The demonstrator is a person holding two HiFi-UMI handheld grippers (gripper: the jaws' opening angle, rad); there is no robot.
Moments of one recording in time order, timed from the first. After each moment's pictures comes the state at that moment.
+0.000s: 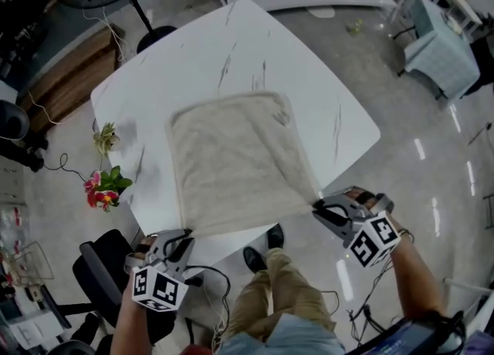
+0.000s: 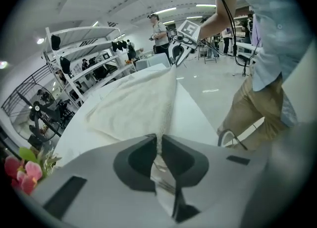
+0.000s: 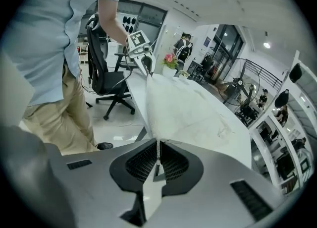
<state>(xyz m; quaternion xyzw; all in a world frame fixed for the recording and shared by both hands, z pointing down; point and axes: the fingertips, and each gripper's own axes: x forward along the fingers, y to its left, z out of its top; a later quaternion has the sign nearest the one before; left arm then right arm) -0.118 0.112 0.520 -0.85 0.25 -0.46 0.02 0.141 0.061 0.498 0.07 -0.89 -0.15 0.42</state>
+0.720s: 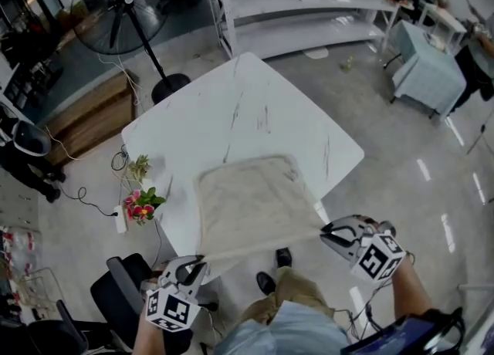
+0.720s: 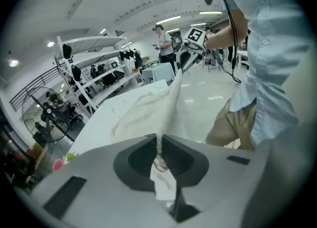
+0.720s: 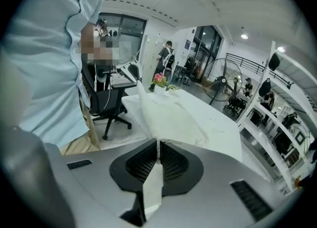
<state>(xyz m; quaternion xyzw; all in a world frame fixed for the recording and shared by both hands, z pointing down) -0.124 0.155 0.433 -0.86 0.28 -0.41 0.03 0.143 0.111 0.413 0.14 -0.91 -0.09 0.38</state>
